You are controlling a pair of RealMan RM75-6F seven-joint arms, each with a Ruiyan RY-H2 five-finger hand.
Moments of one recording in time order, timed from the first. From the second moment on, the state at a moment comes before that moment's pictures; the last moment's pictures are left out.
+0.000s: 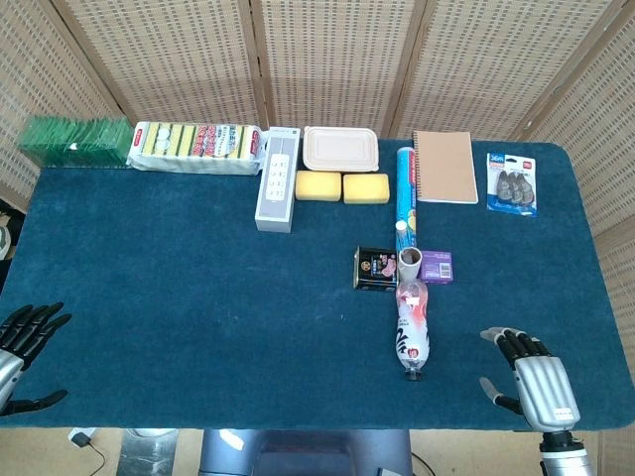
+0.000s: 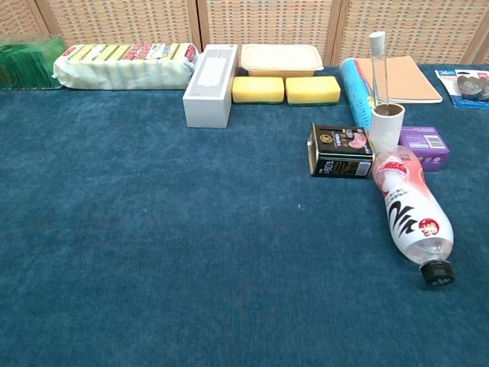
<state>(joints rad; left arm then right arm) -0.10 -0.98 0.17 -1.42 1.83 1.62 -0.33 0.03 -1.20 -0.05 -1.80 -1.64 1.54 -0.19</state>
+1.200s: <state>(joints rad) -0.10 -0.98 0.16 -1.43 1.83 1.59 -0.30 0.09 -1.29 0.06 -1.77 -1.56 1.48 -0.15</state>
